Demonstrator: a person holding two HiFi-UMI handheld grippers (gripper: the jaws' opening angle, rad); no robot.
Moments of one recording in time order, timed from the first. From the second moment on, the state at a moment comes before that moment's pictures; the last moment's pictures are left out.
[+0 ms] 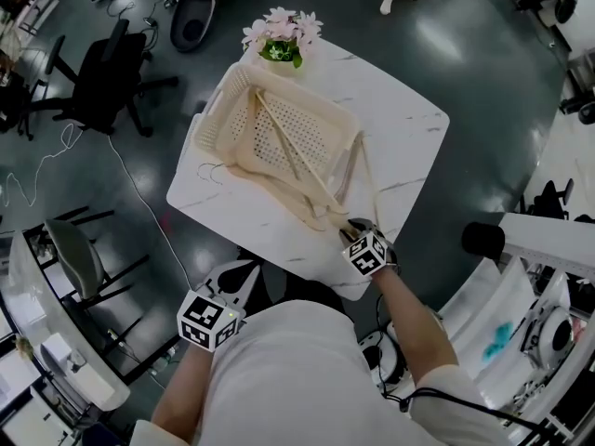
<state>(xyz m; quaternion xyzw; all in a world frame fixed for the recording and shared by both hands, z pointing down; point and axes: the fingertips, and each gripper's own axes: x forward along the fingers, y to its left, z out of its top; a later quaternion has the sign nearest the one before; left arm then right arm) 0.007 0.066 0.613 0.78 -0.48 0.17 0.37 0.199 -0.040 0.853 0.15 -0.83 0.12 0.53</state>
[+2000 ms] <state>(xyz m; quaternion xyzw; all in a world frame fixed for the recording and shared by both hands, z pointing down) -0.021 0.014 0.587 0.87 -0.35 0.17 0.31 0.193 0.053 0.670 0.21 -0.86 0.27 0.37</state>
